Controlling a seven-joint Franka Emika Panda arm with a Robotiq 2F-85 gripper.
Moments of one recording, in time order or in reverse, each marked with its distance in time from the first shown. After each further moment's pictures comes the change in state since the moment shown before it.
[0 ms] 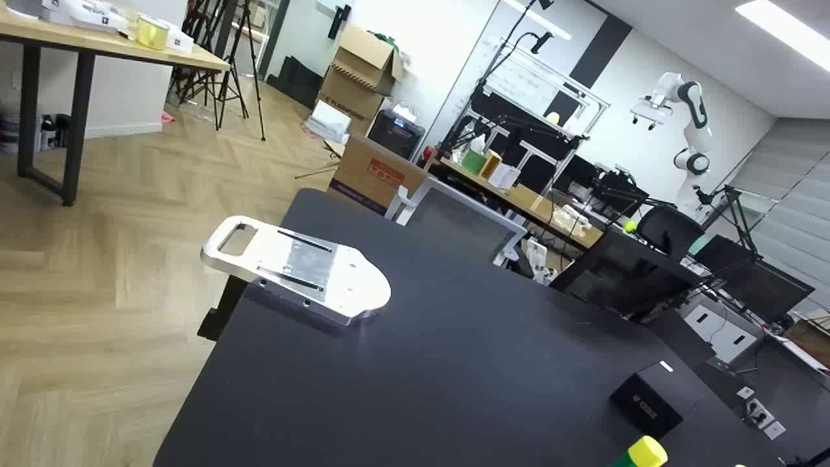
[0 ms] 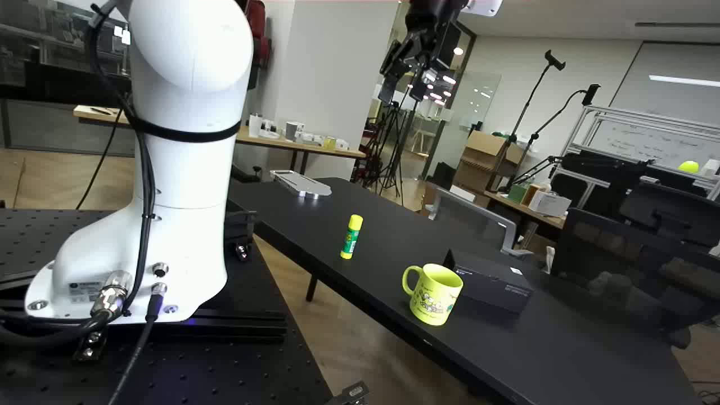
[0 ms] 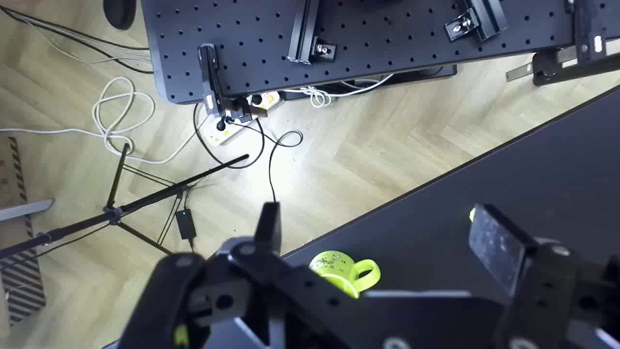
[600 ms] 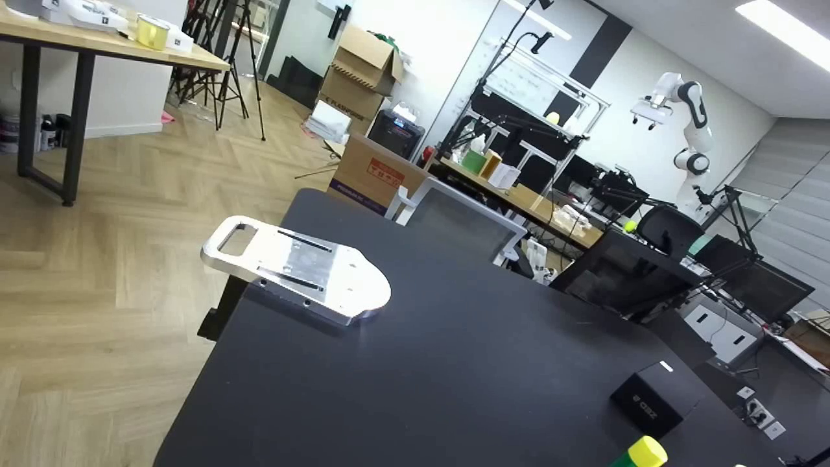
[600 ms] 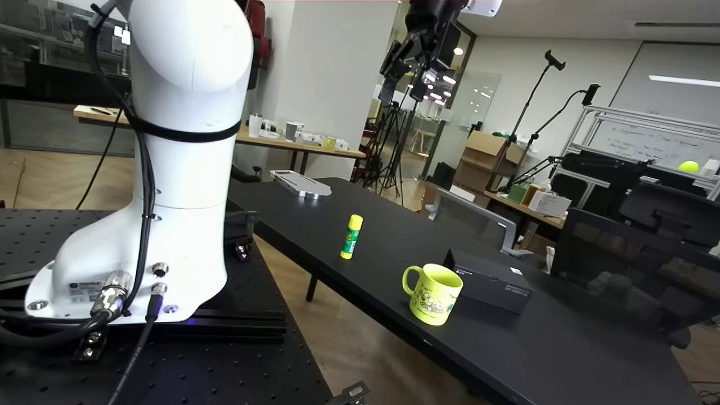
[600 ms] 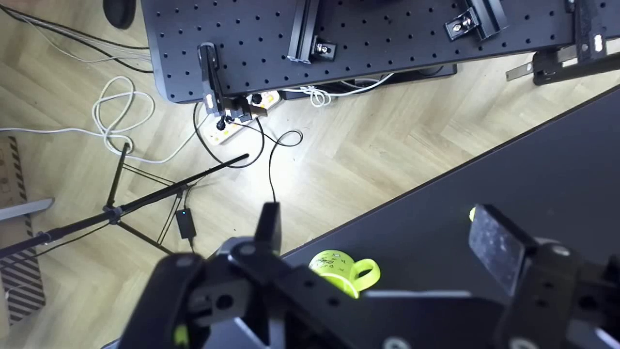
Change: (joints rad) arm 0.001 0.000 0.000 0.000 0.000 0.002 0.000
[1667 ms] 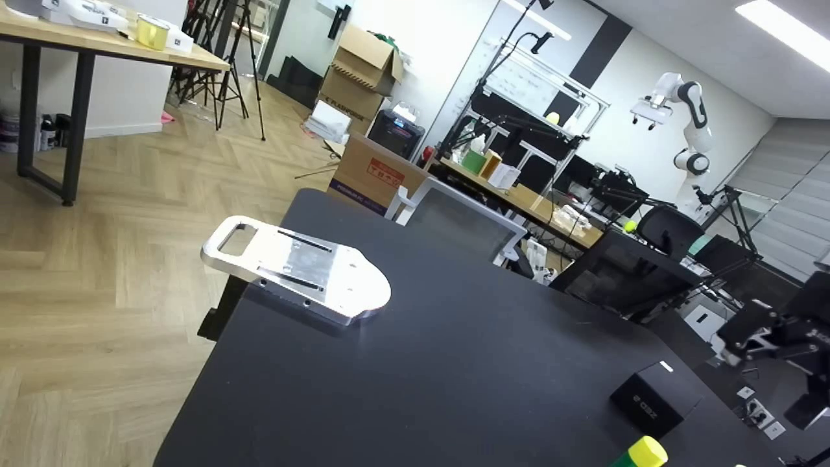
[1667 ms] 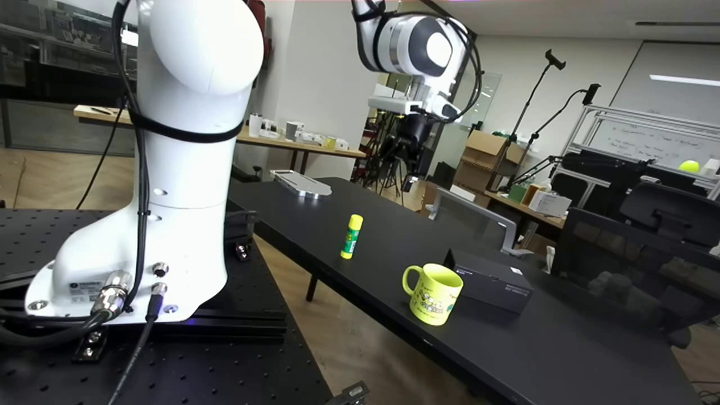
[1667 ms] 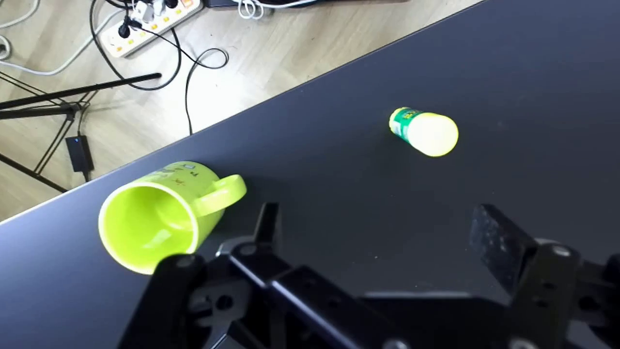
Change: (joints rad) arm 0.123 0.571 0.097 0.005 0.101 0.658 0.105
